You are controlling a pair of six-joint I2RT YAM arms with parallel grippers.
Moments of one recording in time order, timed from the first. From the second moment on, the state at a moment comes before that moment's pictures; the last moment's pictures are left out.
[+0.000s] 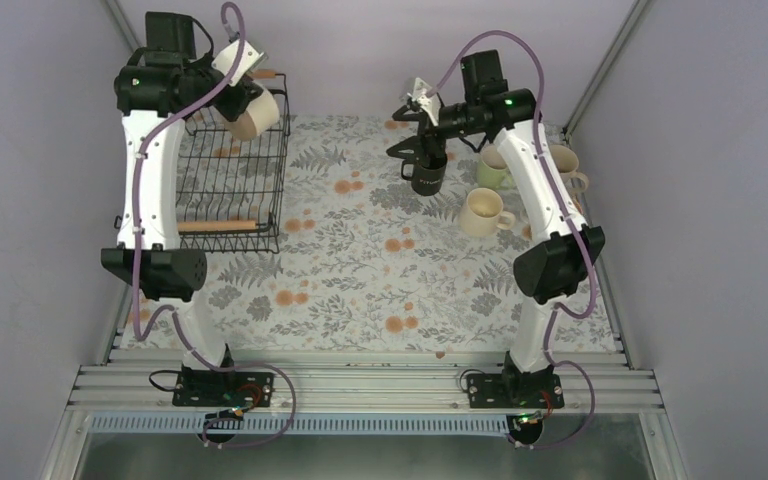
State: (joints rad) left arm -0.02 1.91 2.45 -1.24 0.36 0.65; right arm 0.30 1.95 2.21 -1.08 -0.86 -0.79
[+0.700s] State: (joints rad) left arm -0.05 1.86 2.23 -1.05 1.06 0.56; right arm 0.39 2.01 2.22 -0.90 -1.17 -0.78
